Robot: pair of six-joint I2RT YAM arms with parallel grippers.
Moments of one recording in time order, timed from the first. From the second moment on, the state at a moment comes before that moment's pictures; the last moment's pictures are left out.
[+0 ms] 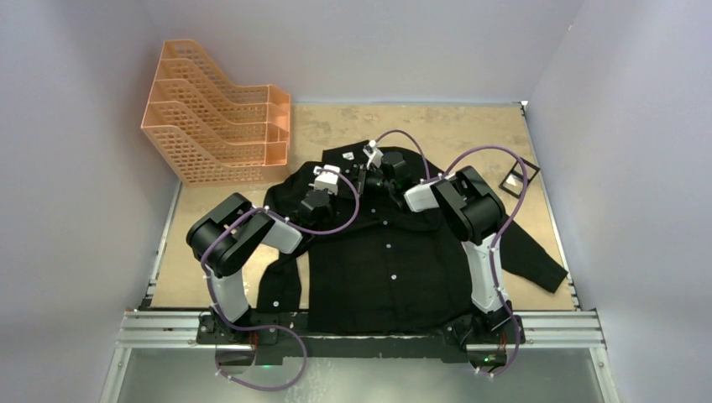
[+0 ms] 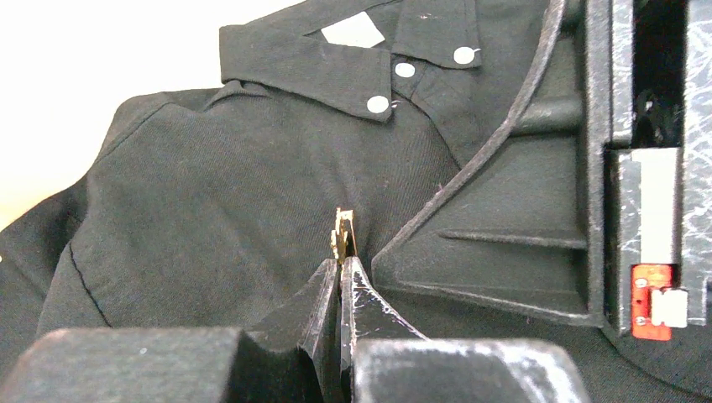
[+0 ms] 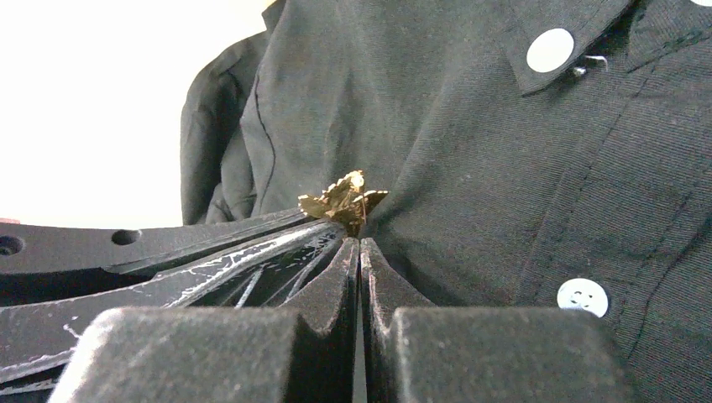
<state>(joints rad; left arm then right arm) -0.66 1.84 0.62 0.90 -0.40 -0.14 0.53 2.18 1.14 0.58 -0.59 0.75</state>
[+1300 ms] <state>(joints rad) -0.66 1.83 0.60 0.92 -0.37 -0.13 0.48 2.31 1.14 0.88 -0.72 0.98</state>
